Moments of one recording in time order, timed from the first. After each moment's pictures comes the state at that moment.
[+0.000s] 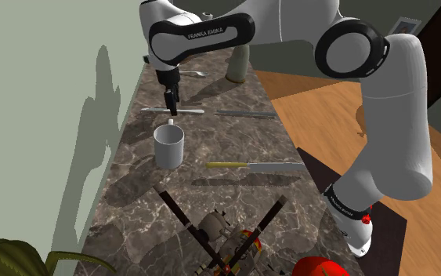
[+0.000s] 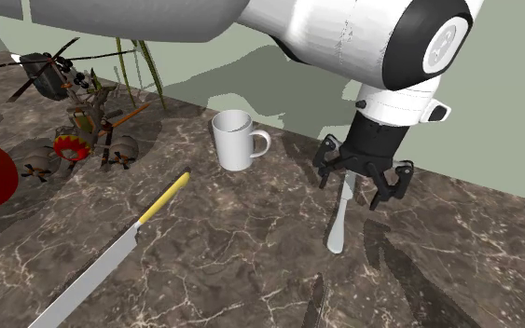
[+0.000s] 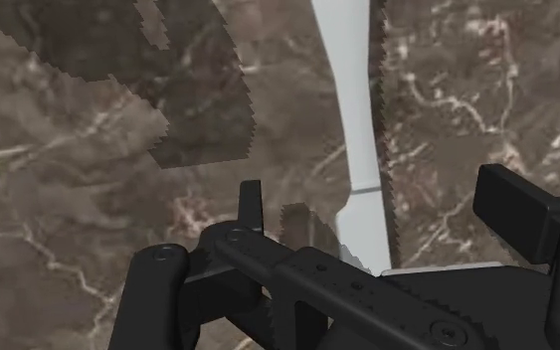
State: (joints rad) arm 0.24 0.67 0.18 -1.31 -0.17 1.77 -0.40
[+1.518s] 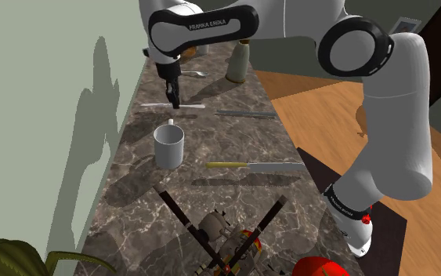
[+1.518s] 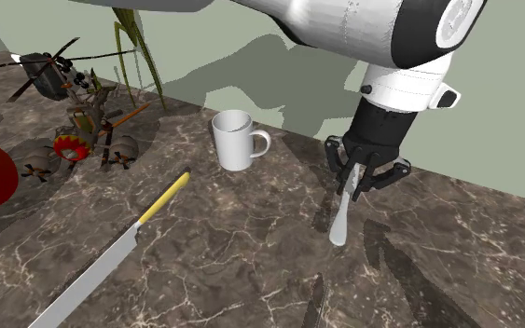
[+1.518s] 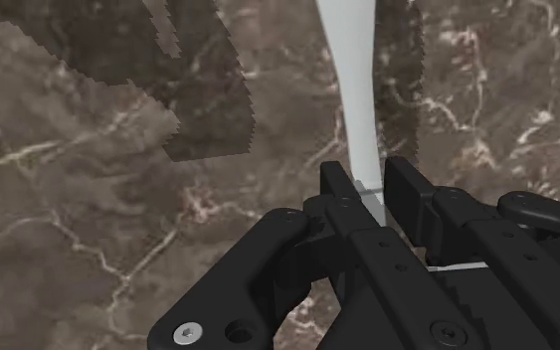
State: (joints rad) arm 0.24 0.65 0.18 -1.29 -0.17 1.73 -0.41
